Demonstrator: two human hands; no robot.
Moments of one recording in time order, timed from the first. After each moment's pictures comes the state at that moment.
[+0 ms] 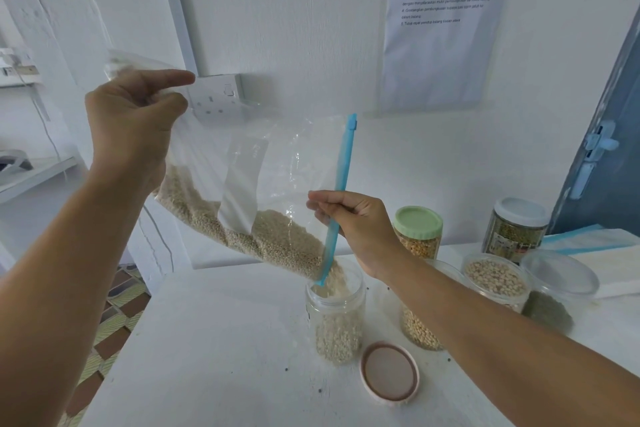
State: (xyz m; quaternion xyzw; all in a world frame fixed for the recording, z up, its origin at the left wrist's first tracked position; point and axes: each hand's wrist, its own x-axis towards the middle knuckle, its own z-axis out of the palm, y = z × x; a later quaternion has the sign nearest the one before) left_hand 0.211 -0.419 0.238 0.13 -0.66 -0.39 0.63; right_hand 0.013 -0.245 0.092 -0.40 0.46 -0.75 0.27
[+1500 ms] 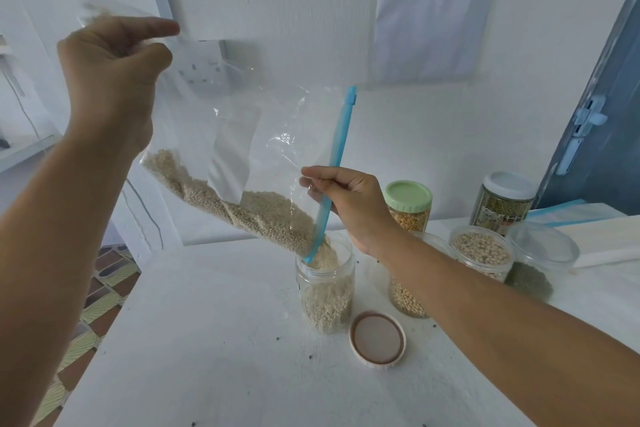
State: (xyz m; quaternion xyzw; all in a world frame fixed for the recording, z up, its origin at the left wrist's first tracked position) left_hand 0.204 -0.408 0.247 0.15 -0.67 -0.37 0.63; right_hand 0.015 -0.236 0.087 -0.39 0.46 -0.75 0.27
